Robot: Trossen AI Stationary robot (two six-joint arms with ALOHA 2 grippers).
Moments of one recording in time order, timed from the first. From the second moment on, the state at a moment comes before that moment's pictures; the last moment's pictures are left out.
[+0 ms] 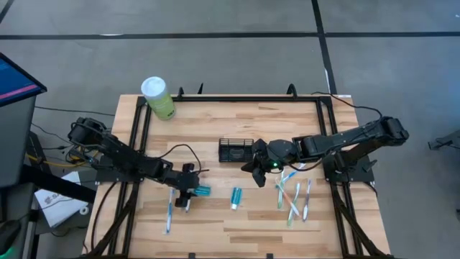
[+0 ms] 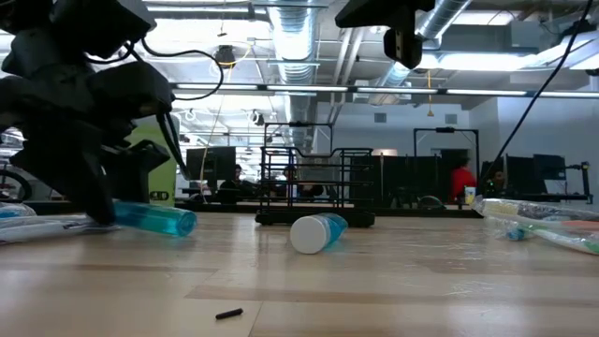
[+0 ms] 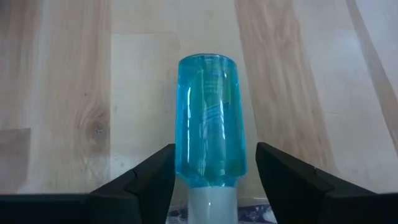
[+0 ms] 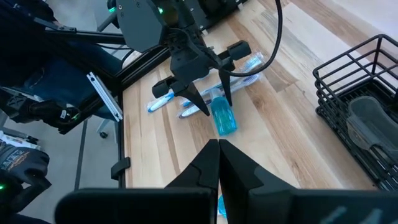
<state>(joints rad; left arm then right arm) -0.35 1.44 0.48 0.03 -0.09 -0.25 0.19 1.39 1.04 -0.19 0.08 0.70</state>
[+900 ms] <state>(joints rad) -0.35 1.44 0.54 0.06 -0.10 -0.32 0.20 1.39 1.04 -0.20 0.08 0.65</state>
